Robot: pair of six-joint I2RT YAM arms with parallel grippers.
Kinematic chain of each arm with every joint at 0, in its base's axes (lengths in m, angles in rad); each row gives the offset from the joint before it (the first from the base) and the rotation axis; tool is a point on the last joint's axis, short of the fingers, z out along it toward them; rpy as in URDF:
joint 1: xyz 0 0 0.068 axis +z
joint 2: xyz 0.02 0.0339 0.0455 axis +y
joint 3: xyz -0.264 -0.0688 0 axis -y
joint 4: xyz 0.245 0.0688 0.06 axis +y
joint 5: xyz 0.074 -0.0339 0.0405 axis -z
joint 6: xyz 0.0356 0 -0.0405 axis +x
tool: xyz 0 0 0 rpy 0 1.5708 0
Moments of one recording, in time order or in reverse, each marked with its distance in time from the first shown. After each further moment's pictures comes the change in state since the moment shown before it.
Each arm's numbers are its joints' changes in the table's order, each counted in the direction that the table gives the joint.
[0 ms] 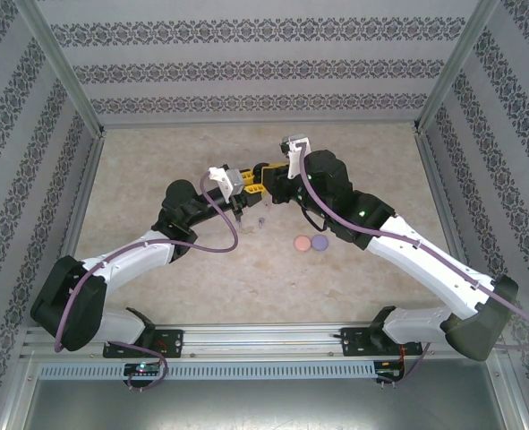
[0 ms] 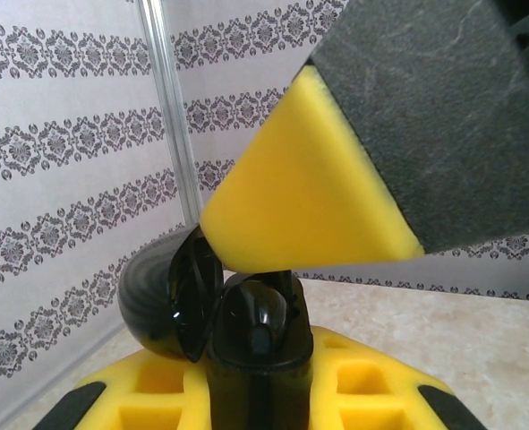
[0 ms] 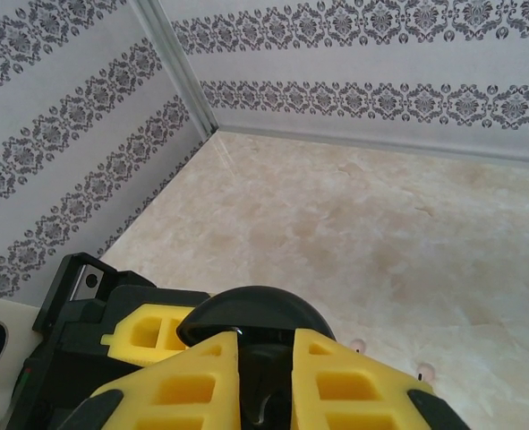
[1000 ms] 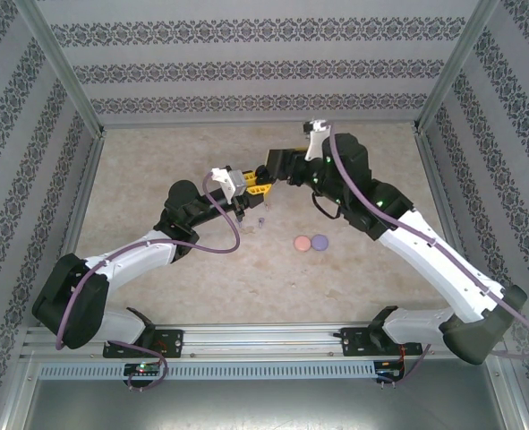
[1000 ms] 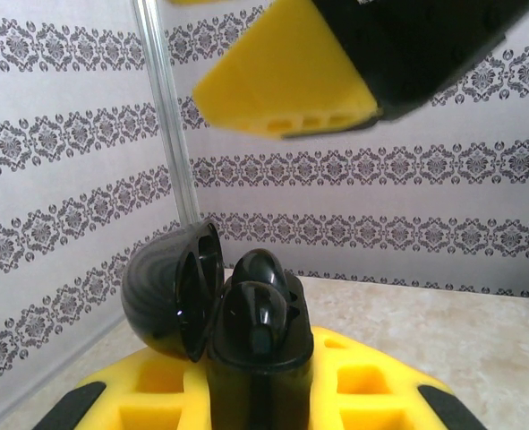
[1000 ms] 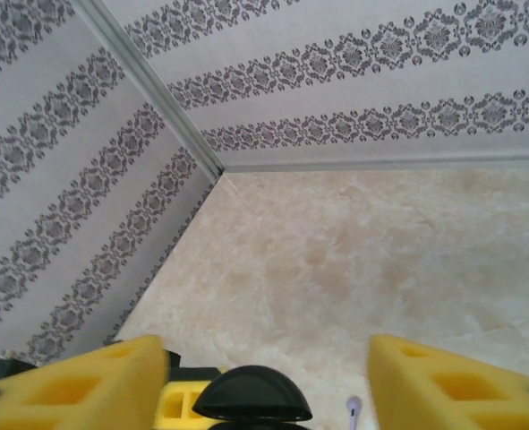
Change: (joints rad) left arm -0.011 0.016 0.000 -0.005 0.000 0.000; right arm -0.120 -0.008 0.123 0.080 -0.072 0.142
